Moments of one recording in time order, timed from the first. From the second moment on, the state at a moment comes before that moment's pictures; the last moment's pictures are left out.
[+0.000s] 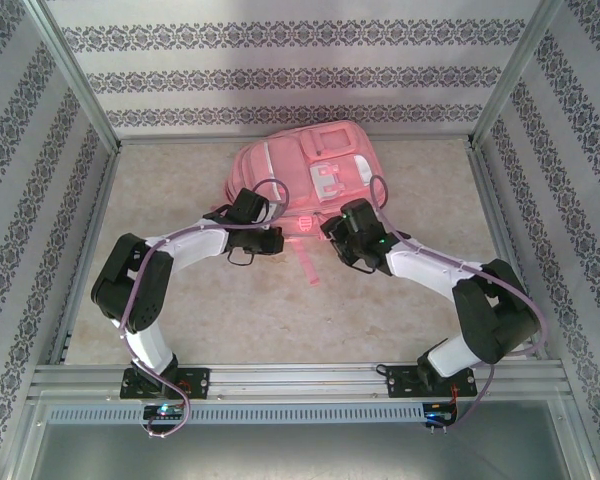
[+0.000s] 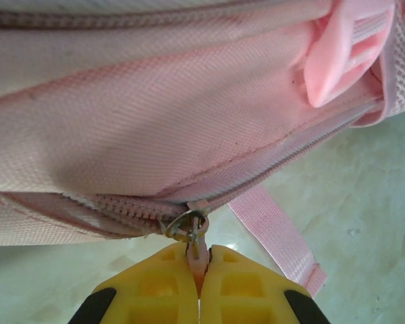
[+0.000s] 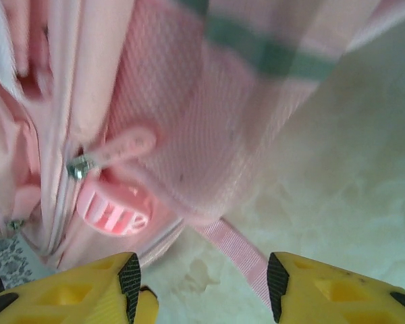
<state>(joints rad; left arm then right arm) -0.48 1.75 1.07 -0.32 0.33 -0.40 0.55 1.51 0.83 -0.11 -0.06 1.43</state>
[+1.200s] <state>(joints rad) -0.74 1.70 1.07 -0.29 0.29 -0.50 0.59 1.51 0.57 0.30 -0.03 1.57</state>
